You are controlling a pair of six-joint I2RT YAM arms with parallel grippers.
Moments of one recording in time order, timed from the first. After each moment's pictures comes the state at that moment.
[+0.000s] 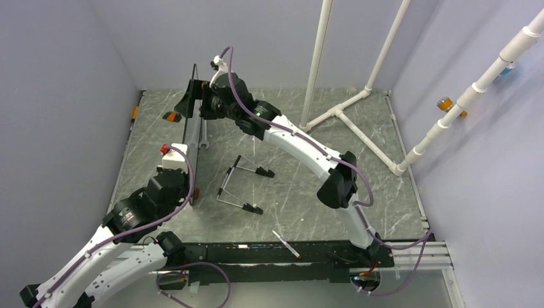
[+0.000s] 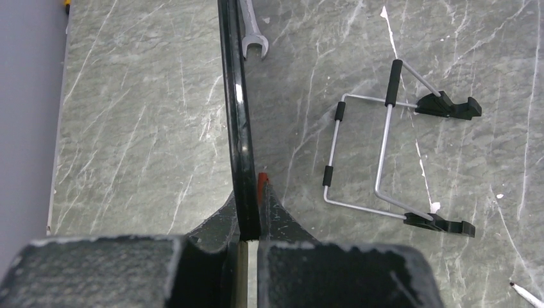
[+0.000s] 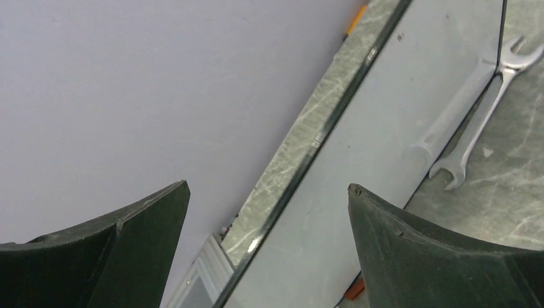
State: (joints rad) left arm -0.78 0.56 0.83 -0.83 -0.64 -0.32; right arm 0.94 2.17 2.34 -0.36 -0.05 0.74
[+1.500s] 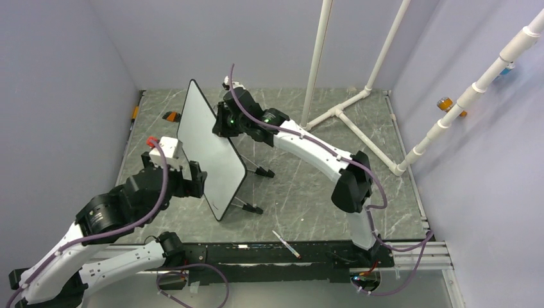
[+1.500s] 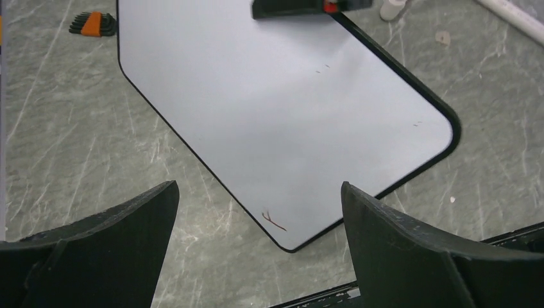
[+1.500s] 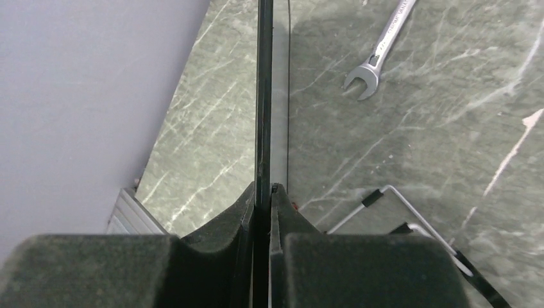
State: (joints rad) left arm -0.97 0.63 1.10 -0.98 -0.62 -0.41; right arm 0.92 2.06 2.06 -0.51 0.01 0.67
